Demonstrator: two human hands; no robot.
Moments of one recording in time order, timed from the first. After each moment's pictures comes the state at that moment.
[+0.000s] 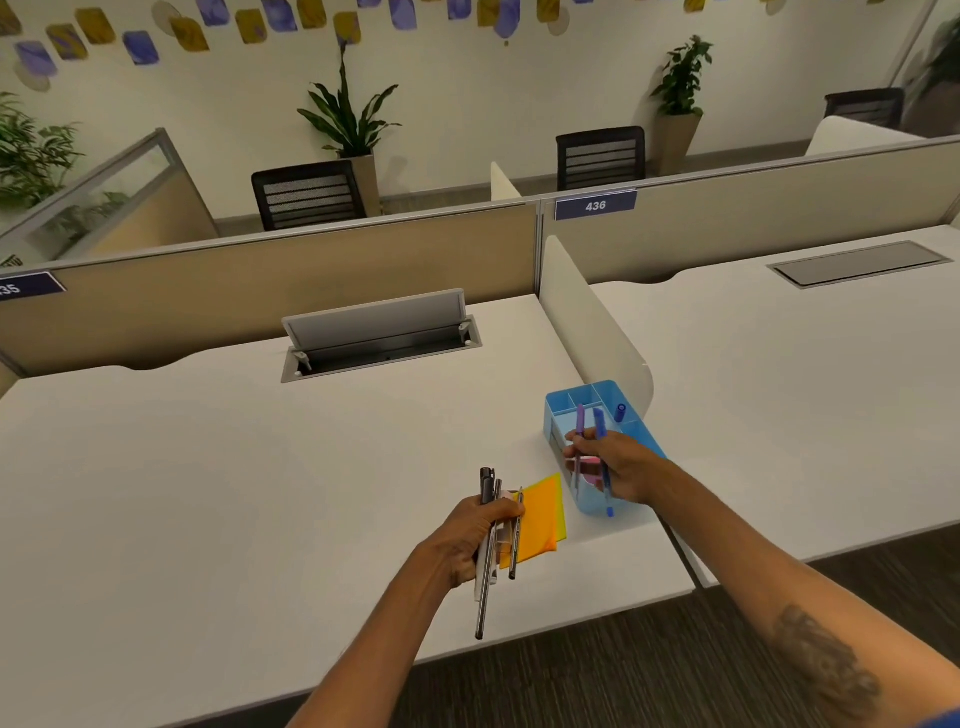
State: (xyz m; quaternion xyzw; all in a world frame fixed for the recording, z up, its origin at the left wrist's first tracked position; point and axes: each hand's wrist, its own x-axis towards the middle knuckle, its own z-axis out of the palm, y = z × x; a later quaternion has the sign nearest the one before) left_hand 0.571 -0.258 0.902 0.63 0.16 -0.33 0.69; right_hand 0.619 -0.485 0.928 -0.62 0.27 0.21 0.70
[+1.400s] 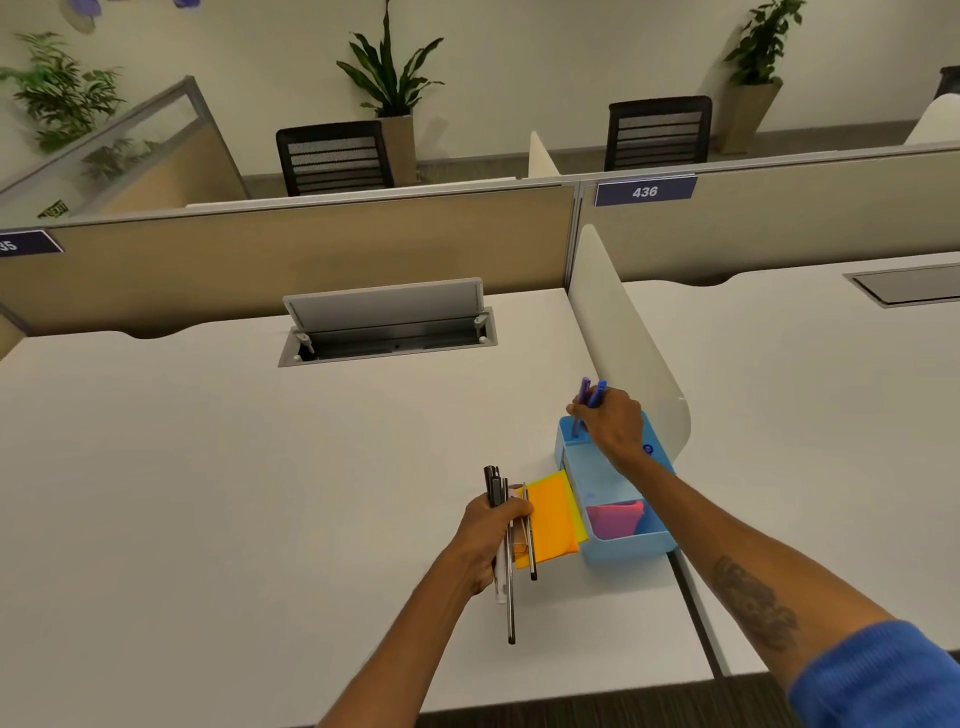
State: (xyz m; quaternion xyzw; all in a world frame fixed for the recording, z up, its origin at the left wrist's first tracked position) left_hand 0.645 -0.310 0.865 0.60 0.23 -0.25 0.73; right_hand 0.762 -0.494 0.887 -0.89 0.16 -0.02 0.43
